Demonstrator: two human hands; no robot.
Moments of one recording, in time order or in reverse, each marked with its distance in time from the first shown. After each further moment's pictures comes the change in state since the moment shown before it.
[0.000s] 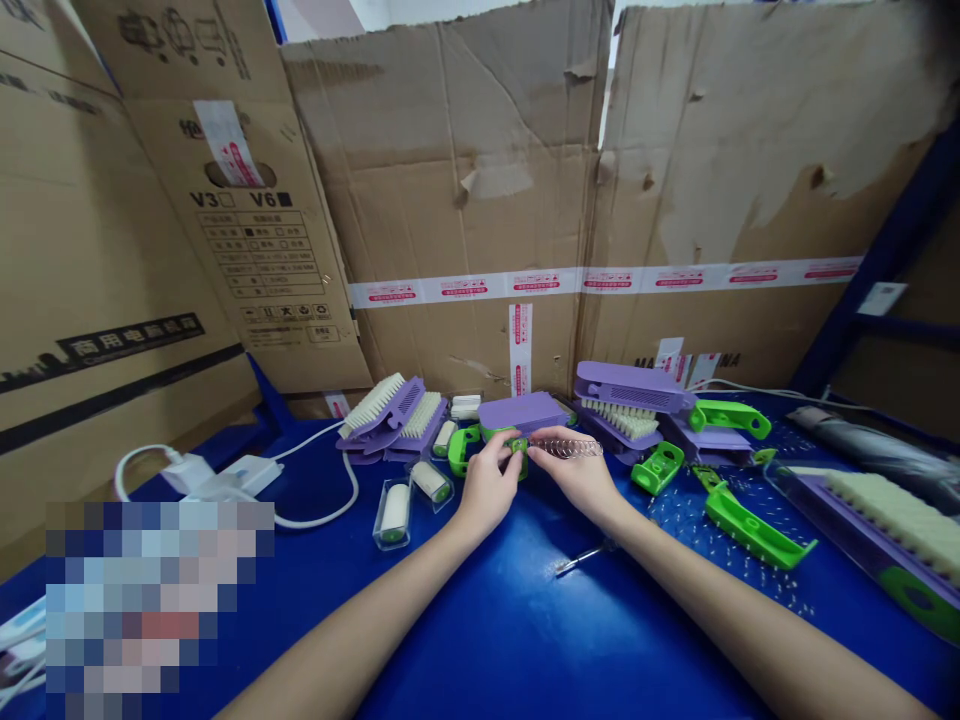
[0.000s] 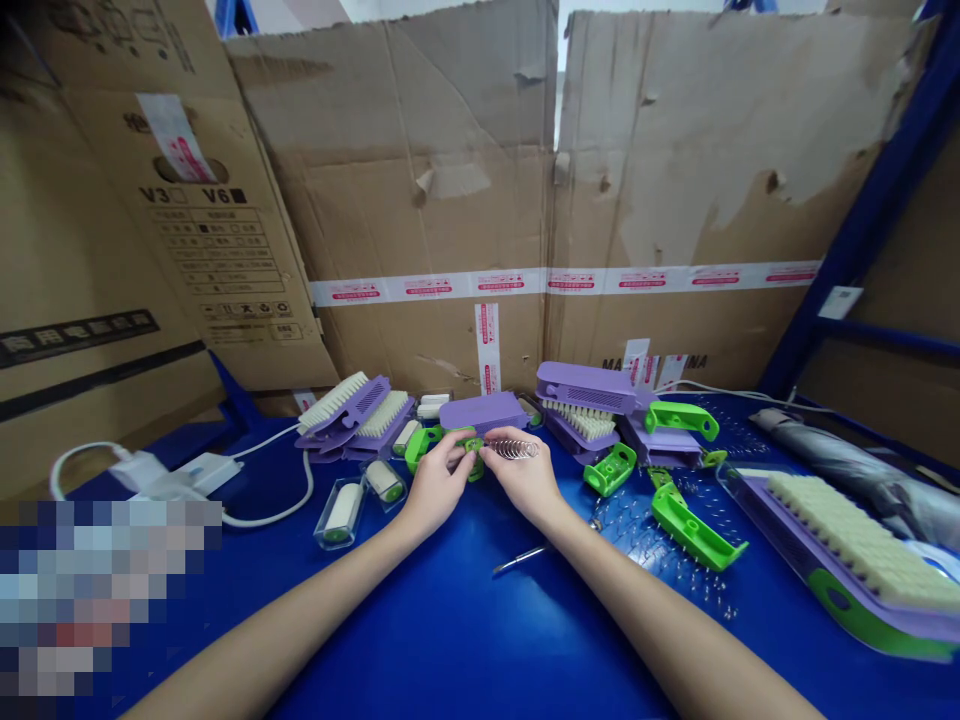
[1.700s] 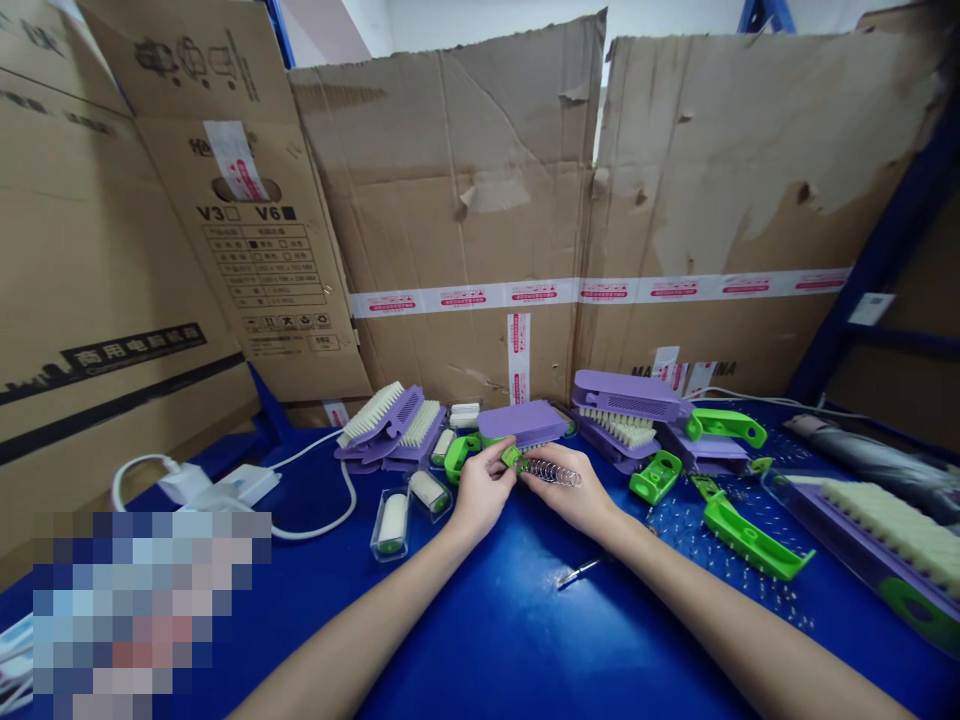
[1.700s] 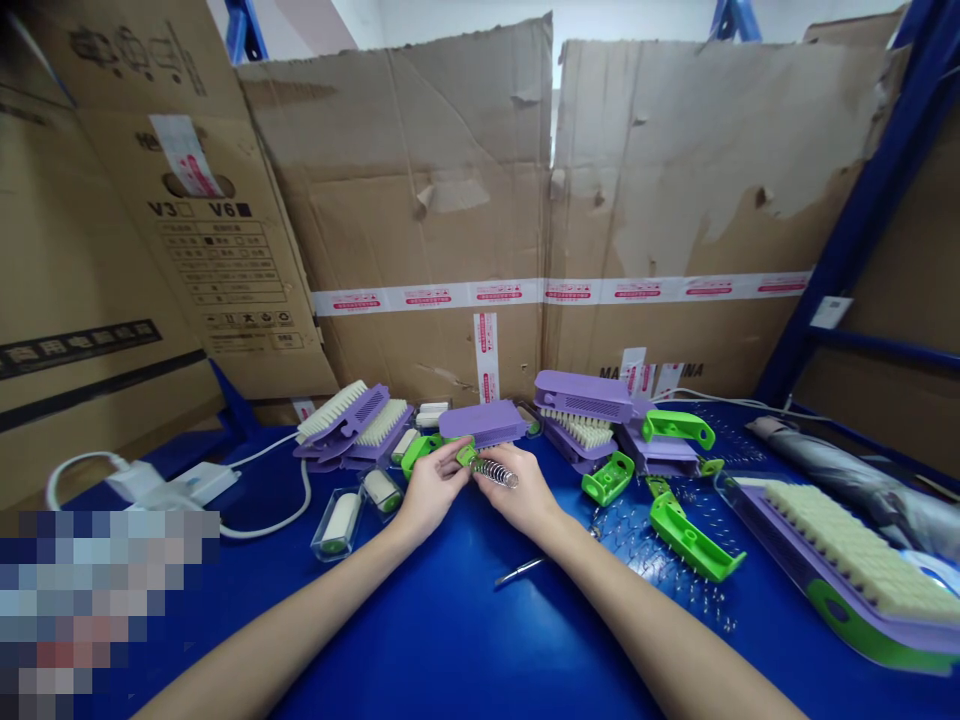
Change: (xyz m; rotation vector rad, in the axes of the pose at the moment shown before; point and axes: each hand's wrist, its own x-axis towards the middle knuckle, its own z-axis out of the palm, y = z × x) left_hand 0.008 -0.007 0.000 -0.345 0.048 -0.150; right_hand 0.000 0.010 -0.005 -0.331 -0.136 -0.367
